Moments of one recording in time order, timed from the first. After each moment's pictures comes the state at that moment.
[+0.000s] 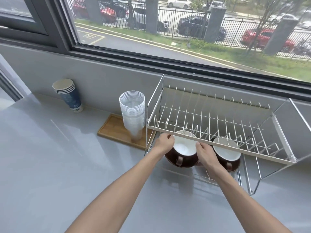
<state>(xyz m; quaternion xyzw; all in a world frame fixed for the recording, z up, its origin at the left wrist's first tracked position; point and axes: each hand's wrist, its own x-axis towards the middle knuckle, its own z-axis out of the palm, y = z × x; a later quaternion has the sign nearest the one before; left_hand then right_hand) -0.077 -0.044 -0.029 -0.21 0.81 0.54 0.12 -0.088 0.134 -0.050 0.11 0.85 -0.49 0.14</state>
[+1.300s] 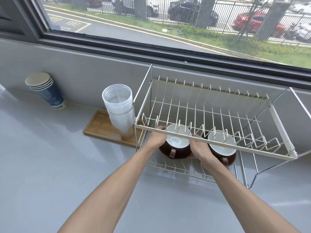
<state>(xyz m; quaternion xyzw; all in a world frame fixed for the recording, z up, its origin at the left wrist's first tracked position) -0.108 -0.044 -0.051 -0.21 0.76 0.59 0.15 -0.115 0.133 -0.066 0.11 0.82 -0.53 0.17</state>
